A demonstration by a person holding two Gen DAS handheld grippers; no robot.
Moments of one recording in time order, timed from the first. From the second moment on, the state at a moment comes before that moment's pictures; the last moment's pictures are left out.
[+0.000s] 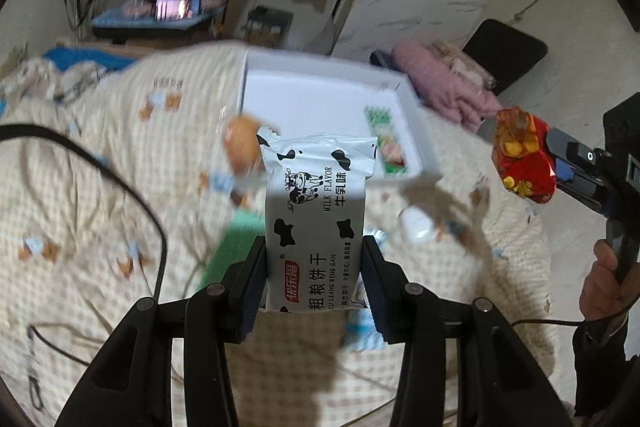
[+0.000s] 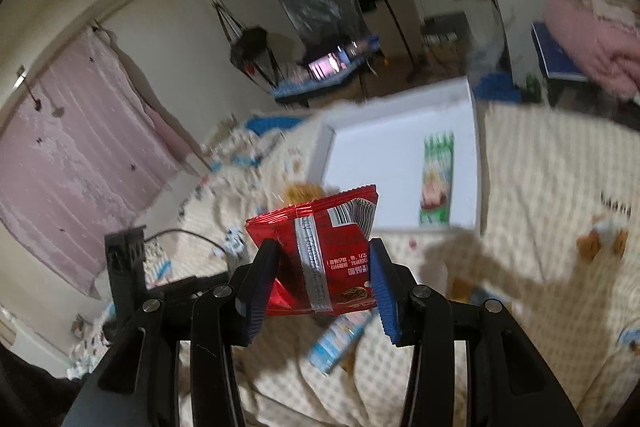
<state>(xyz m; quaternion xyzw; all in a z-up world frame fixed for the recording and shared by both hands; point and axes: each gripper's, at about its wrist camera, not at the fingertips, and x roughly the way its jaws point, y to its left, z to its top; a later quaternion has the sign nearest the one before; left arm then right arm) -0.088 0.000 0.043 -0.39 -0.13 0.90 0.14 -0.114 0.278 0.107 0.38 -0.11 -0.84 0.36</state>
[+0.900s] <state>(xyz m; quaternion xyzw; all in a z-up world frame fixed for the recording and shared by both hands) -0.236 0.007 0.068 -0.30 -0.16 0.94 0.06 -0.196 0.226 0.104 0.26 -0.22 -0.92 0.18</state>
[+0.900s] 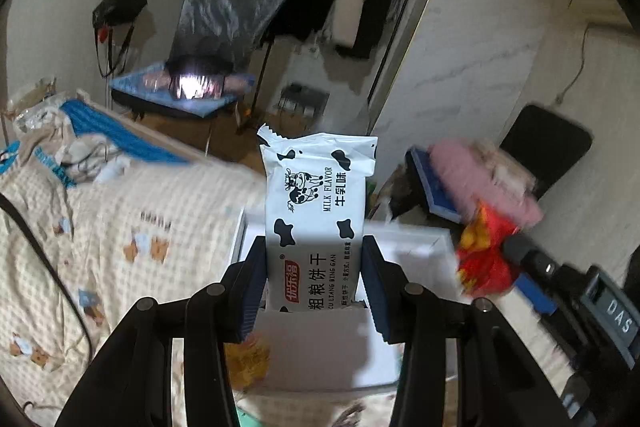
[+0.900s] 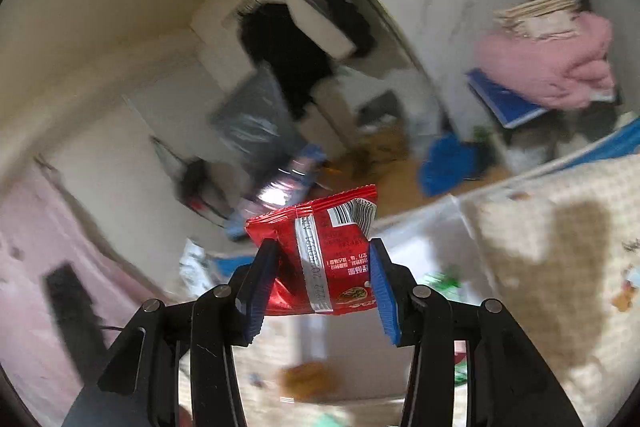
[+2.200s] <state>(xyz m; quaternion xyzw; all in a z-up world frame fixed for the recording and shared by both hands) -0.255 0.029 -0.023 -0.46 -0.17 0.86 0.12 -0.223 0.200 -0.006 0.42 -0.13 -0.88 0.18</state>
